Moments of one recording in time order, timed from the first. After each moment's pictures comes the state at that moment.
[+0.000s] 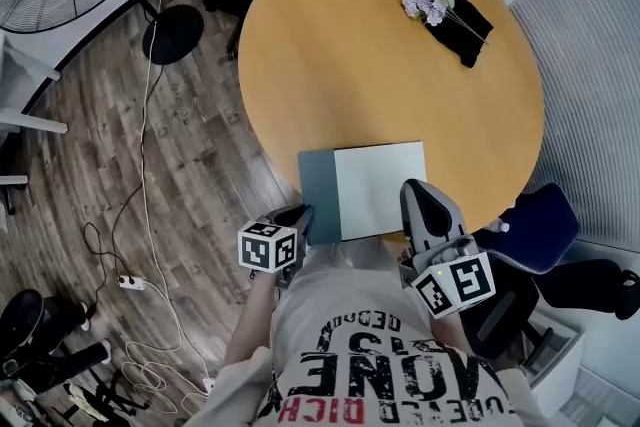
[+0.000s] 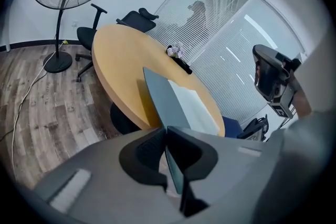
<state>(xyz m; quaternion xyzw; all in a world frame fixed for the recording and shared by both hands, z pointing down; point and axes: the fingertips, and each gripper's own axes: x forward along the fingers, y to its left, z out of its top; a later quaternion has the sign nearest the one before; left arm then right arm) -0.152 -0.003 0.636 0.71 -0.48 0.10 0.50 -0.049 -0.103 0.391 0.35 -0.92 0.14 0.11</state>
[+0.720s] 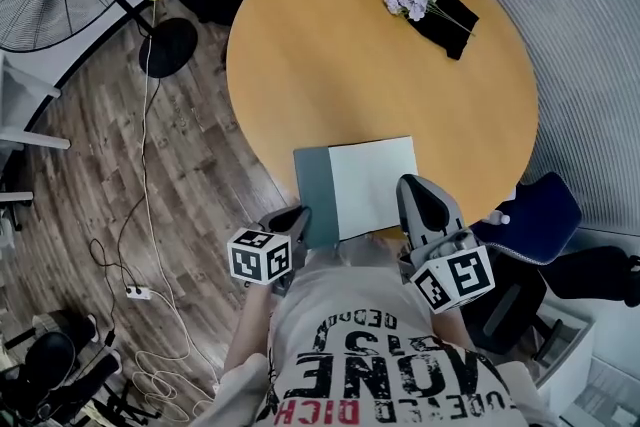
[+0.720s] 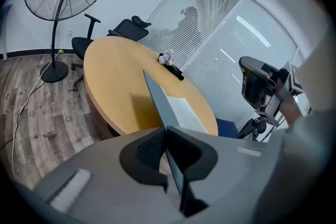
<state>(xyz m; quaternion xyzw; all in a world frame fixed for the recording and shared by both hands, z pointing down) -0.143 -0.007 0.587 0.73 -0.48 0.09 0.47 -0.028 -0.102 0.384 0.36 -0.92 0.13 0.09</state>
